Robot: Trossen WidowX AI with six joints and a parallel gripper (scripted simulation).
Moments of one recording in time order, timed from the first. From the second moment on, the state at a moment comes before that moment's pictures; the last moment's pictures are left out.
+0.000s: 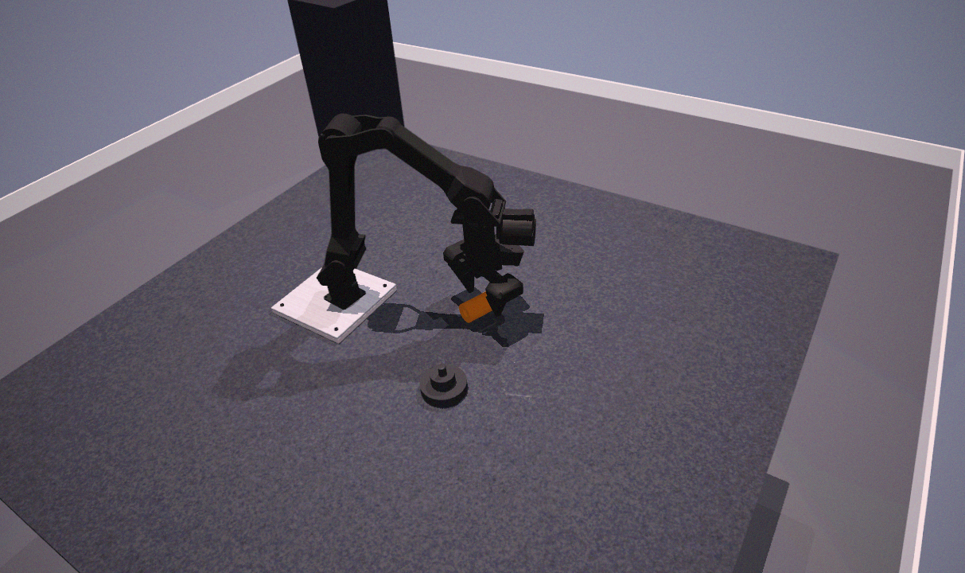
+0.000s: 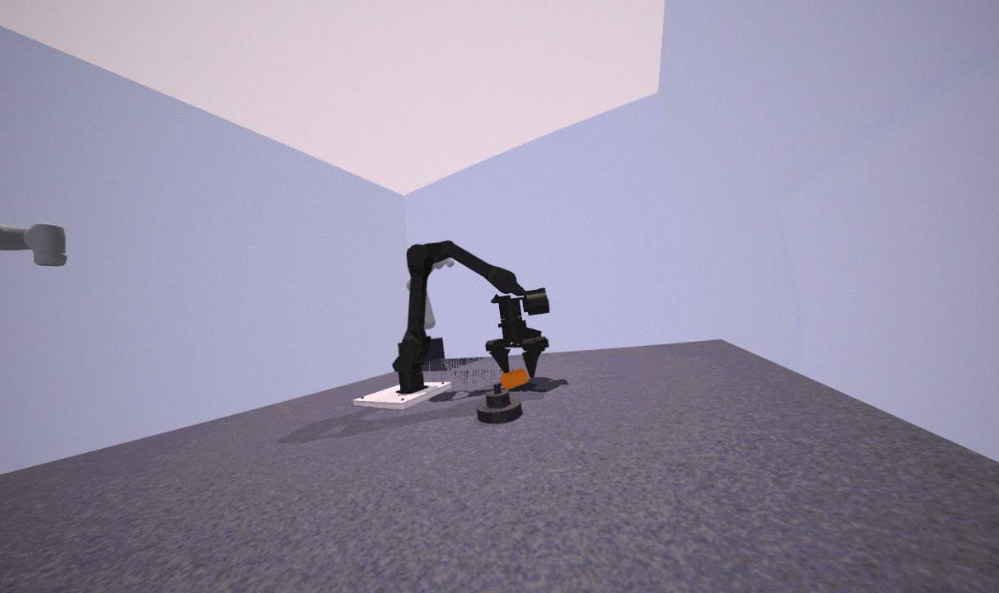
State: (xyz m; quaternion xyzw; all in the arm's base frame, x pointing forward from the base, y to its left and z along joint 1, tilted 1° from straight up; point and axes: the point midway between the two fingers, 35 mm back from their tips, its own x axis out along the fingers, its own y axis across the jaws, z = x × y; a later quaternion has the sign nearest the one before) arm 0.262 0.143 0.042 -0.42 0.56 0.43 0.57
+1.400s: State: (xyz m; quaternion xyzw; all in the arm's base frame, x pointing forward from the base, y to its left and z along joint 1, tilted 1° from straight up) arm 0.259 0.135 0.037 -0.39 0.52 0.46 0.61
